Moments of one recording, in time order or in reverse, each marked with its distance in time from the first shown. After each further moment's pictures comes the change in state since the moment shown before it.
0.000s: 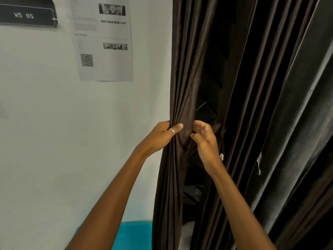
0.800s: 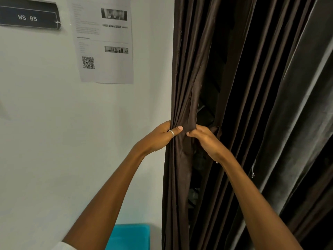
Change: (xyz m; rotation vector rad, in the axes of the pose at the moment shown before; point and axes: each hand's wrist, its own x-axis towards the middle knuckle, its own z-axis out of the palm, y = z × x) left_hand 0.002 0.008 -0.001 0.069 -0.081 0.031; right_hand 0.031 -0.032 -0.023 -0.111 -0.426 0.114
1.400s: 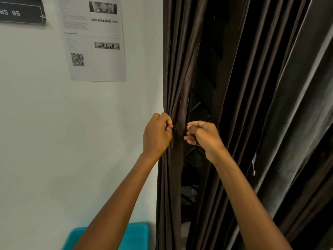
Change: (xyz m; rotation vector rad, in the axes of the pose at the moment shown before) left_hand 0.018 -0.019 0.029 0.406 0.644 0.259; right_hand -0.001 -0.003 0.008 0.035 0.459 0.194
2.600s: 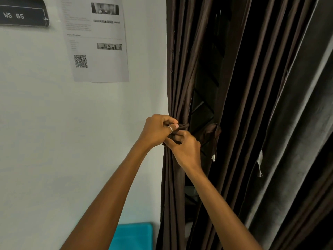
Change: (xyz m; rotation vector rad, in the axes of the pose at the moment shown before) left_hand 0.022 -0.003 -0.027 -0.206 -0.355 -0.119; right_hand -0.030 0.030 0.064 -0.231 0.077 -0.239
